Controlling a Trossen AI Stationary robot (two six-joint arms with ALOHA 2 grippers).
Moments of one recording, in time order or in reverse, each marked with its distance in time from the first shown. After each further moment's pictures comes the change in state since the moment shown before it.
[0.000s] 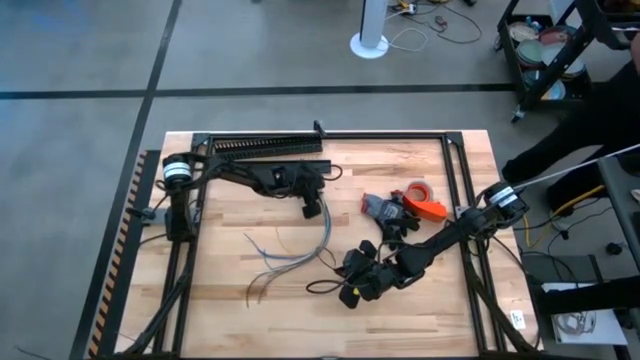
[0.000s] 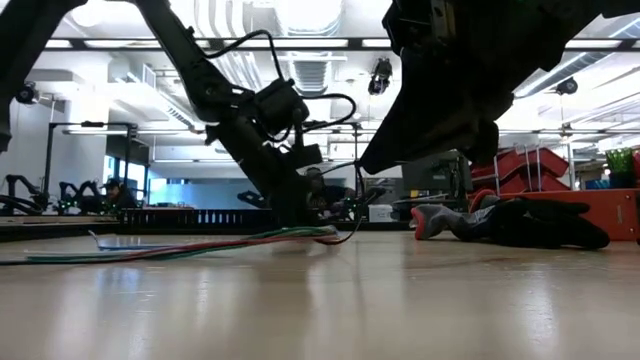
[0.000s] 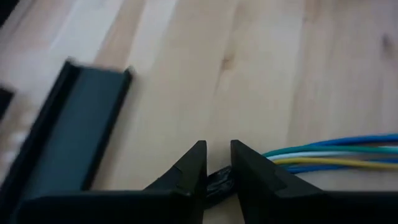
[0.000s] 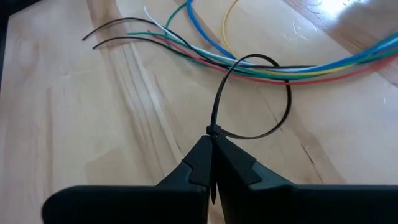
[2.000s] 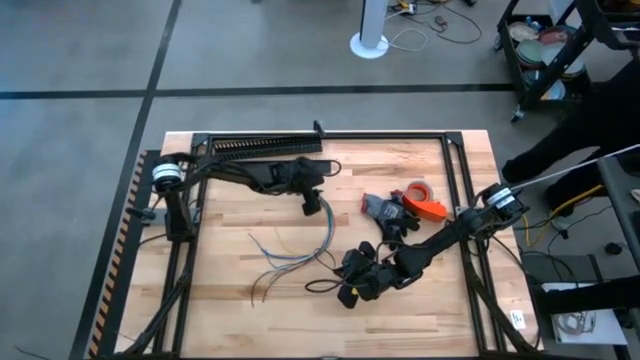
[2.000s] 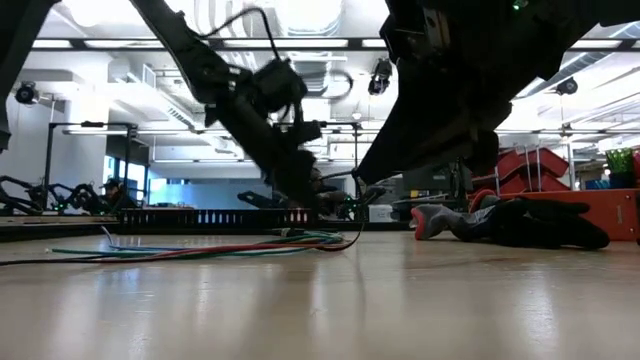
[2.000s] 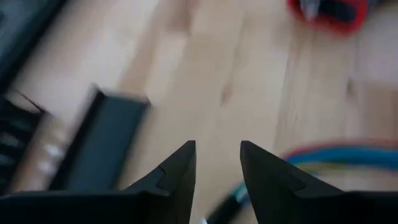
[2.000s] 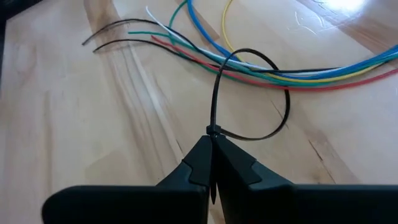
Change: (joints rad) left arm -0.011 -0.087 0.021 -0.039 0.009 -0.034; right arm -0.006 0.022 -0.002 0.025 -0.007 0.034
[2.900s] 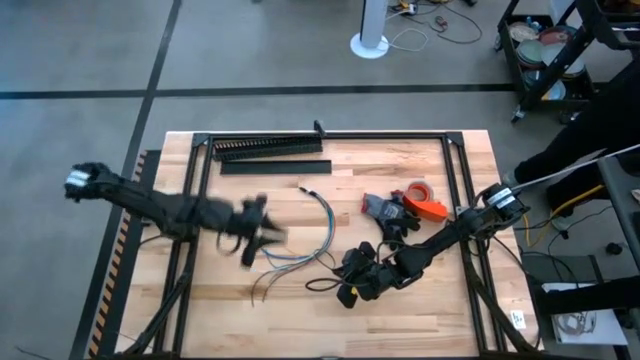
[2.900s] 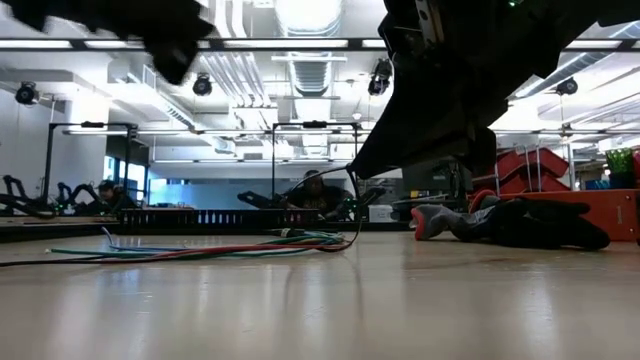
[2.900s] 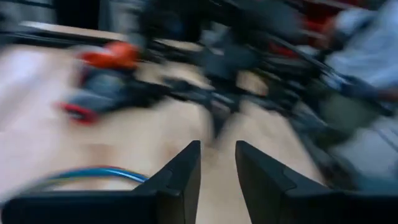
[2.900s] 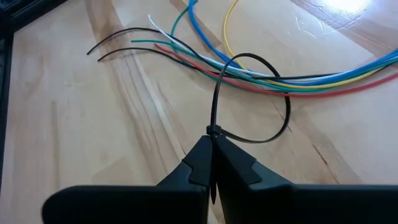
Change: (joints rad) left arm -0.626 -0.866 -0.459 0.082 -0.037 -0.328; right arm -0.002 0.000 0.000 0.020 0.008 0.018
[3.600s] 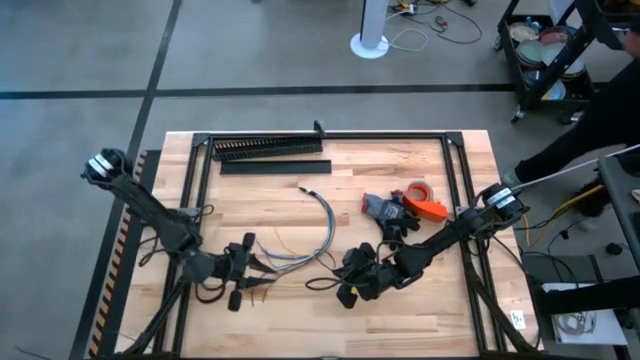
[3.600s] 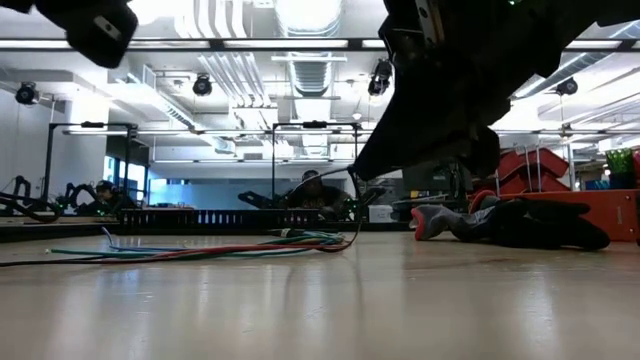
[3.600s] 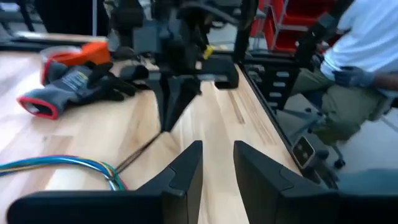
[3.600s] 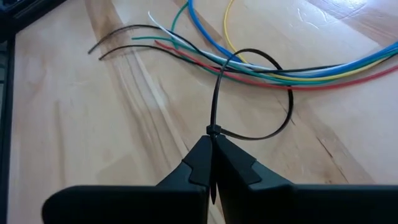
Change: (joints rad) left arm -0.437 0.178 -0.027 0.176 -0.459 -0.083; right arm 0.002 0.000 0.001 -0.007 -0.018 0.033
